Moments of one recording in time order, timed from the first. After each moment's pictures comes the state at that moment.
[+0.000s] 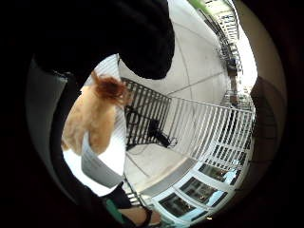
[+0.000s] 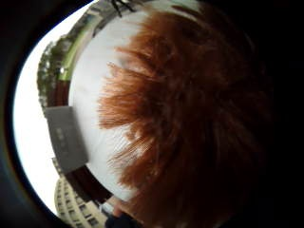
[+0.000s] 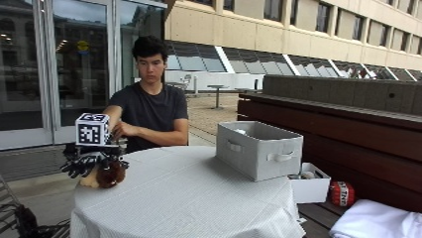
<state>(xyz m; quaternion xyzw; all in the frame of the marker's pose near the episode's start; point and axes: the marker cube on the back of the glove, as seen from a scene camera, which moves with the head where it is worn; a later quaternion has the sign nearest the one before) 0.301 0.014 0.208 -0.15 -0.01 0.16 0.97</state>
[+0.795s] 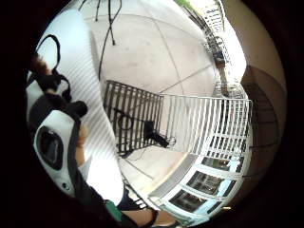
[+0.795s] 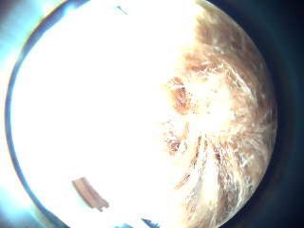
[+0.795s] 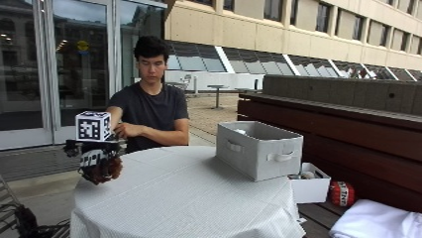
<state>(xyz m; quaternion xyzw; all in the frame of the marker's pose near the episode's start) 0.305 0.013 0.212 -0.11 0.02 0.20 0.97</state>
